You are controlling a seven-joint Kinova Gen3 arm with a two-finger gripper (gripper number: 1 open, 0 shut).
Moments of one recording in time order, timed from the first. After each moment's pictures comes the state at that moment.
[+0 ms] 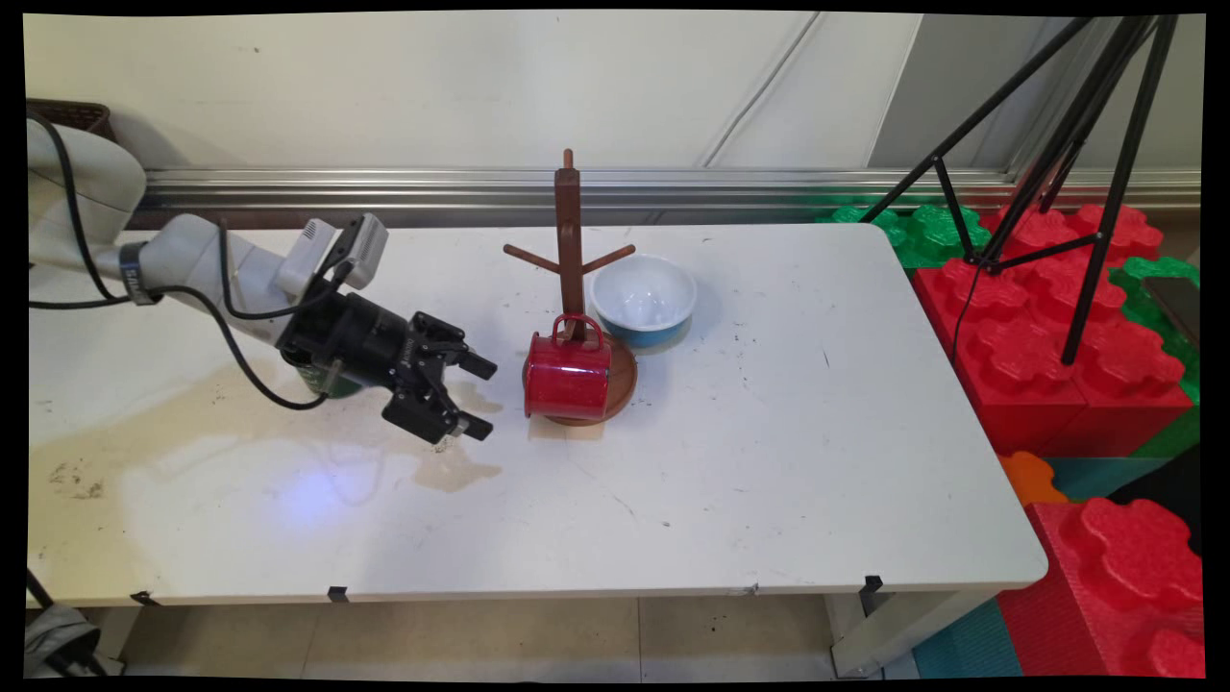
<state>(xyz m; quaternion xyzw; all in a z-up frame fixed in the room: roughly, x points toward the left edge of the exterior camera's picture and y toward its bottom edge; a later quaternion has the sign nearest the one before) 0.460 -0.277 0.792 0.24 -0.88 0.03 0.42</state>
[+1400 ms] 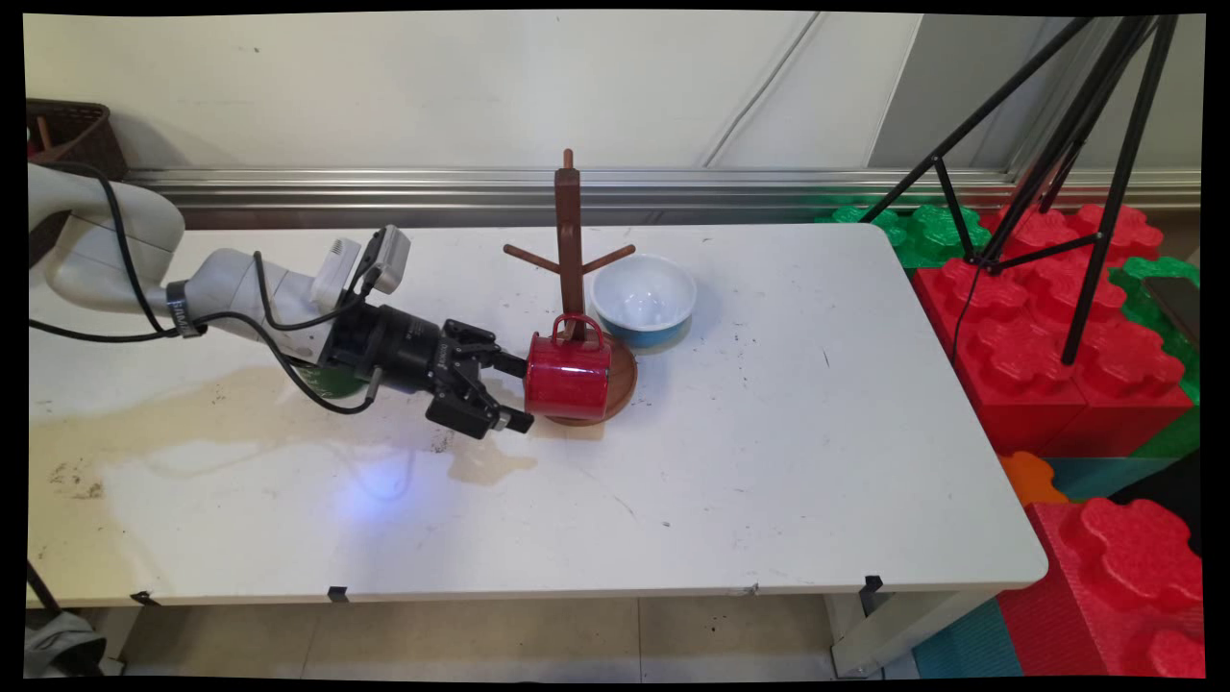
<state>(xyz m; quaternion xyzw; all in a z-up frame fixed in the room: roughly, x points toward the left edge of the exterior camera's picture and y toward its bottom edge) 0.445 -0.285 0.758 0.27 -0.84 0.04 0.48</state>
